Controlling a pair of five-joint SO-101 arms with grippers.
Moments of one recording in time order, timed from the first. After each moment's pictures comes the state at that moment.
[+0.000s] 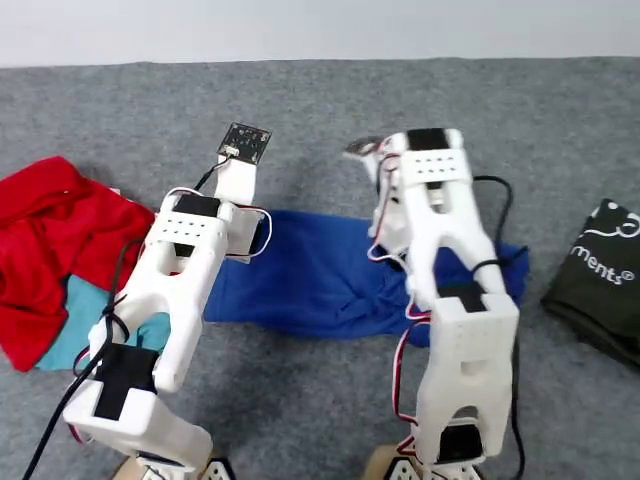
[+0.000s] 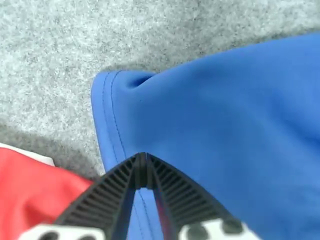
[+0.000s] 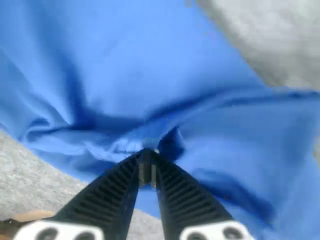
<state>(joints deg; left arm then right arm) 5.7 5.8 21.9 56.4 -0.3 -10.6 36.5 -27.0 99.1 29.0</state>
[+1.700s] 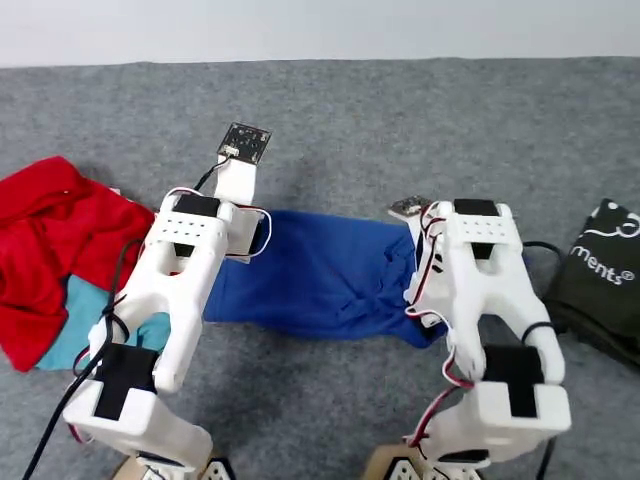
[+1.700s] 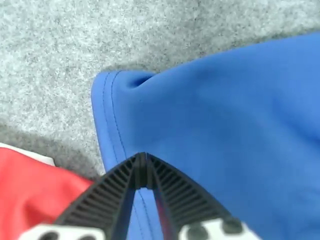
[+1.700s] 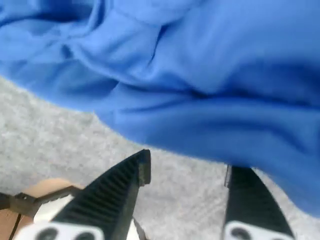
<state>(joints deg) 5.7 5.8 21.9 56.4 -0.3 -0.8 5.7 23.6 83.5 27.7</state>
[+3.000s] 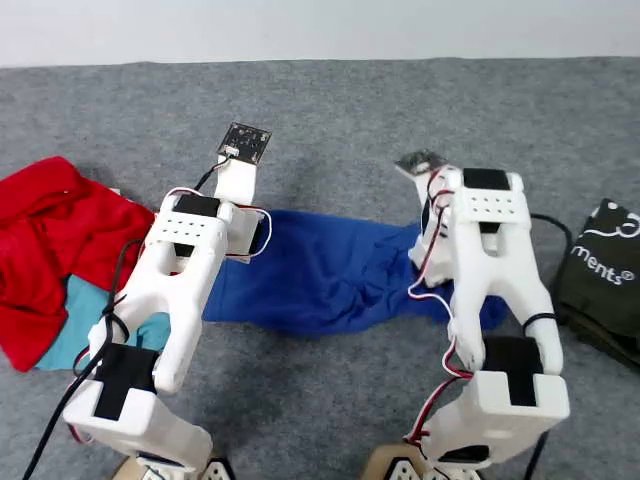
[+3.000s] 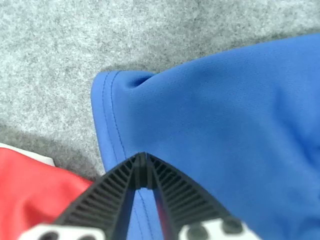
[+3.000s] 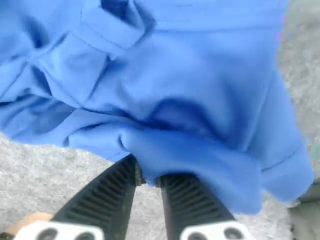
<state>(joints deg) 5.7 5.8 21.9 56.4 -0.3 -0.4 8.4 7.0 84.9 27.6</state>
